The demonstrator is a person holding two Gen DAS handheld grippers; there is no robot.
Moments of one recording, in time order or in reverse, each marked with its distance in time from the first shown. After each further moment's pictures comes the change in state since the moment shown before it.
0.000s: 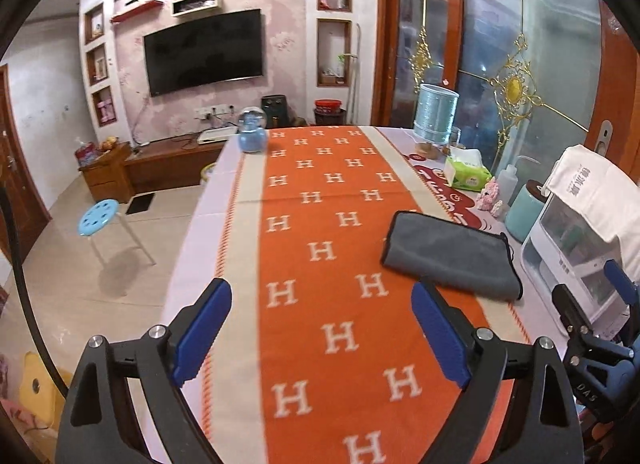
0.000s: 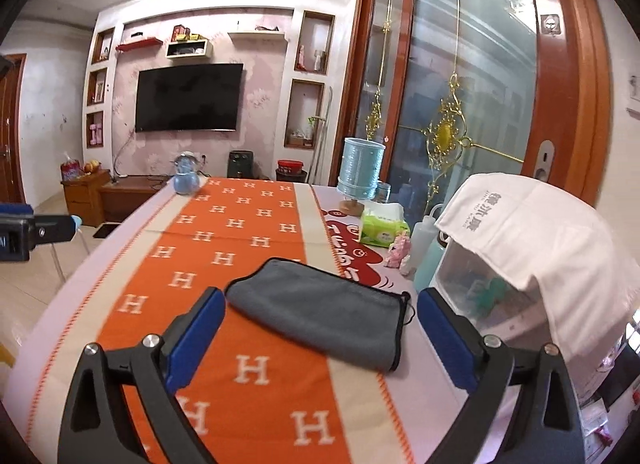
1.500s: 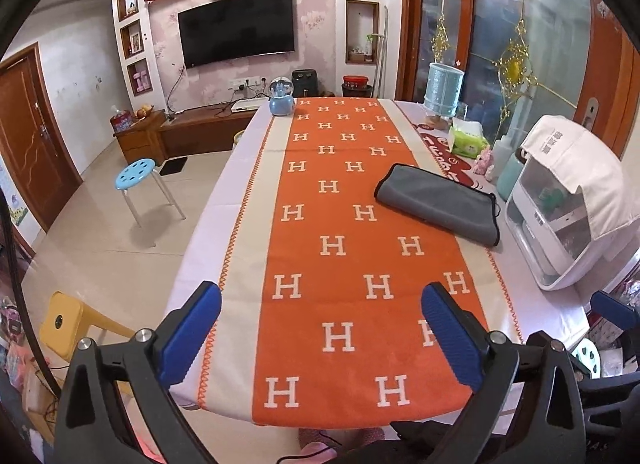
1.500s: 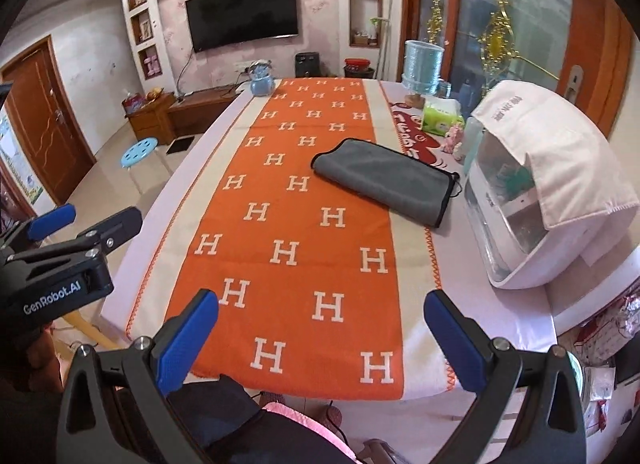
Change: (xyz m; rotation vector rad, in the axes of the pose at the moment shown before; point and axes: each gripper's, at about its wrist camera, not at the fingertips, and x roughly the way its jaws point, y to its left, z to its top) left arm -0.127 -0.058 -0.075 -0.066 0.098 0.100; right arm -0.107 -0.024 -0.021 0.008 0.409 0.265
